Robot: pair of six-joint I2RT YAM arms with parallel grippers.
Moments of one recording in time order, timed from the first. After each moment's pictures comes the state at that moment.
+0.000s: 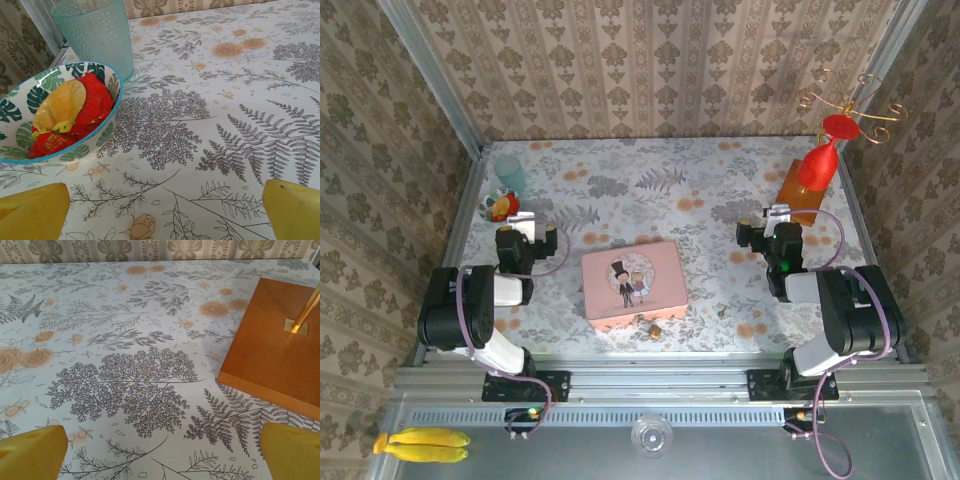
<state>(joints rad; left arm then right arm) -0.02 1.57 0.37 0.84 -0.03 0.12 0.03 1.53 0.40 0.76 0.10 0.03</state>
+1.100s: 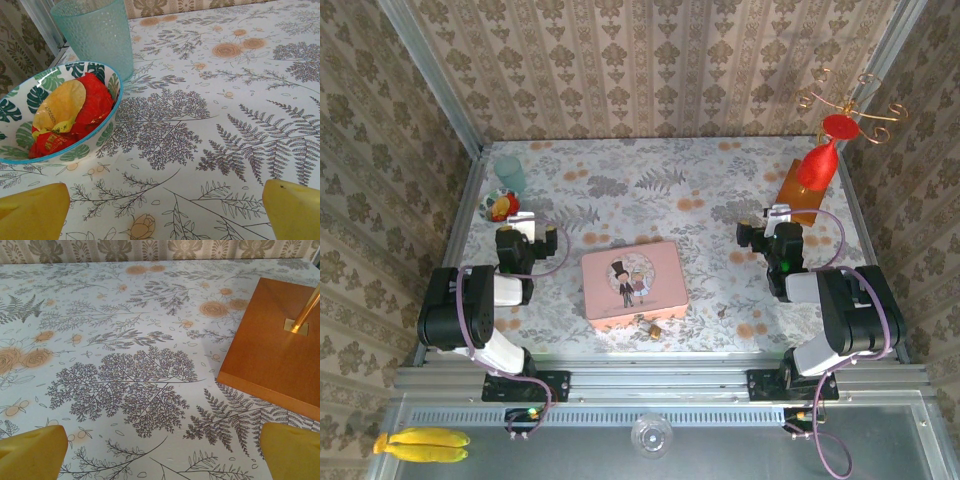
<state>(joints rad) -0.02 1.57 0.37 0.84 -0.03 0.12 0.03 1.53 0.40 0.76 0.09 0.03</state>
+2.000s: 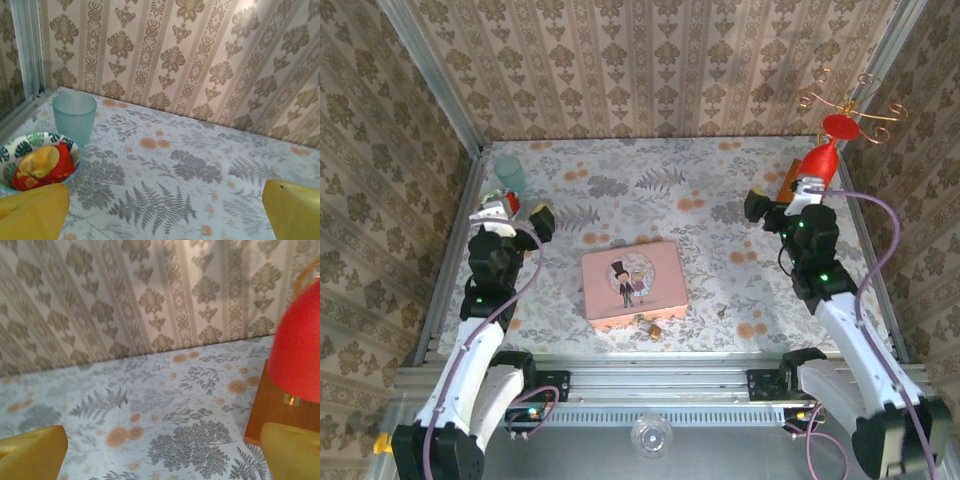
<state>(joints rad) -0.13 0.72 0.51 0.08 0.00 -0.34 0.12 0.84 0.70 -0.04 0.13 0.29</state>
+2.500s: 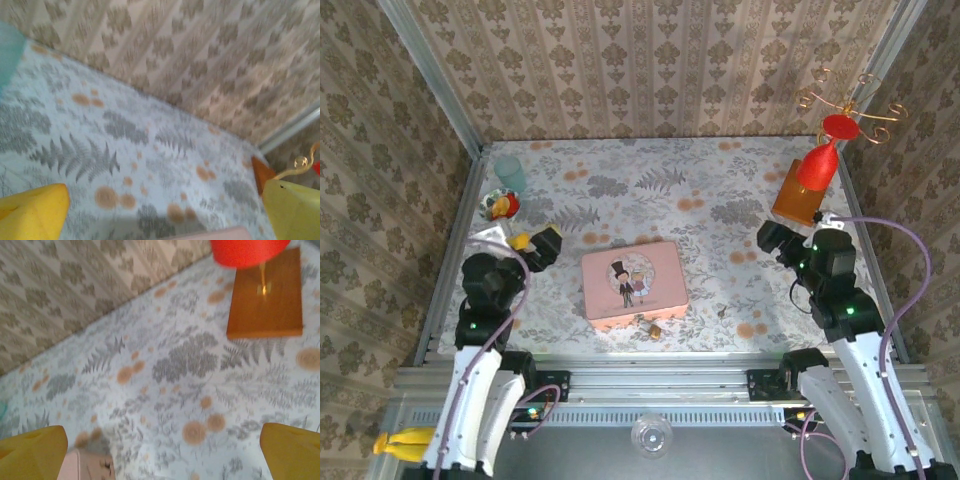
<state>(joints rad) -0.15 0.55 0.45 -0.10 0.28 -0.56 0.12 0.63 0.75 -0.60 0.07 0.56</state>
